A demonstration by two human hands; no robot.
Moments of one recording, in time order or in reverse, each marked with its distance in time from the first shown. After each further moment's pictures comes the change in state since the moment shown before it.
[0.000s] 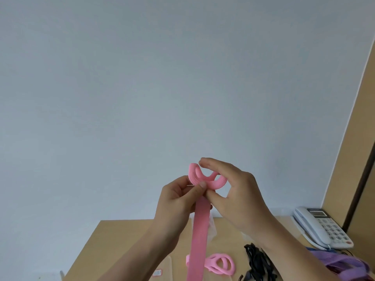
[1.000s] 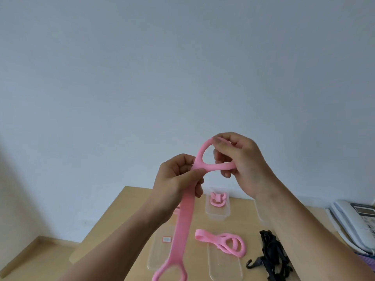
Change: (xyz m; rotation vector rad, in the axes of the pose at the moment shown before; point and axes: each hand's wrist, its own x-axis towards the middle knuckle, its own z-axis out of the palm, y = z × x) left_hand 0.022 -0.031 0.009 0.151 0.161 -0.008; right_hand 0.040 0.095 0.012 0.867 -0.204 0.493
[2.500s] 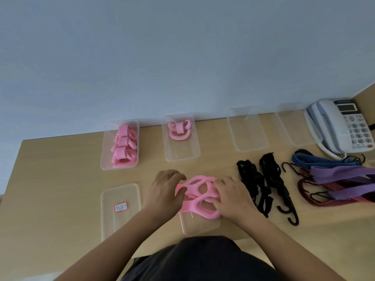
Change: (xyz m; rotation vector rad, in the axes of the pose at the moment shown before) left_hand 0.060 -0.339 0.011 0.940 -0.434 -0.129; right_hand -0.058 0.341 -0.117 -1.391 -0.309 0.630
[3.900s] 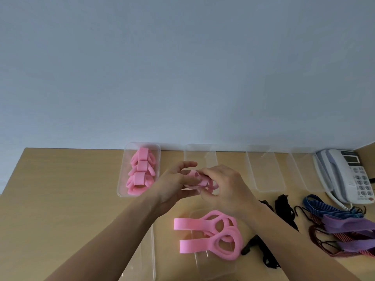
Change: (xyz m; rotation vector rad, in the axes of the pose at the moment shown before) left_hand 0.097 -0.041 -0.084 -1.463 -0.344 -0.619; right_hand 0.097 -0.090 -0.108 0.301 0.241 -0.335
